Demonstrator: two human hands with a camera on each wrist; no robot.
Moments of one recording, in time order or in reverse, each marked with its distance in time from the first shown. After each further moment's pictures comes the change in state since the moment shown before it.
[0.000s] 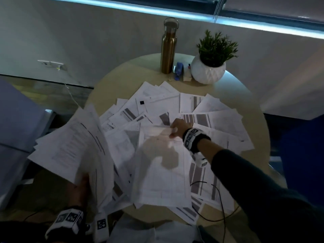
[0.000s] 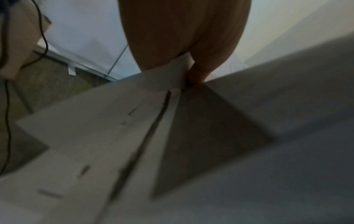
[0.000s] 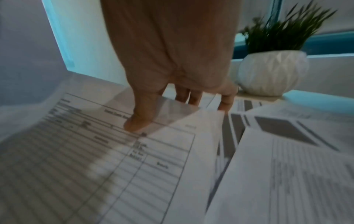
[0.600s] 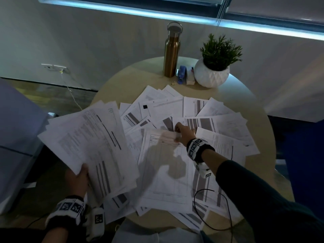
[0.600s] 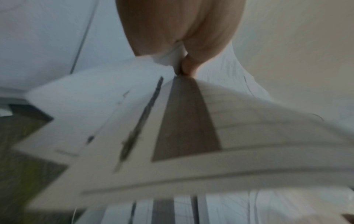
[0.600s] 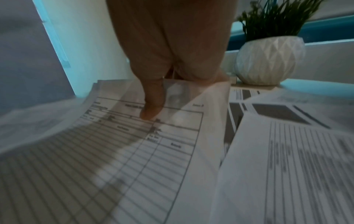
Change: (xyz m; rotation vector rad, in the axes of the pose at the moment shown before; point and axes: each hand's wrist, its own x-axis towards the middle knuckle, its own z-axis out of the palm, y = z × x) left_hand 0.034 0.038 0.006 -0.048 0.033 0.123; right_hand 0.003 0.007 0.020 0.057 0.131 -0.057
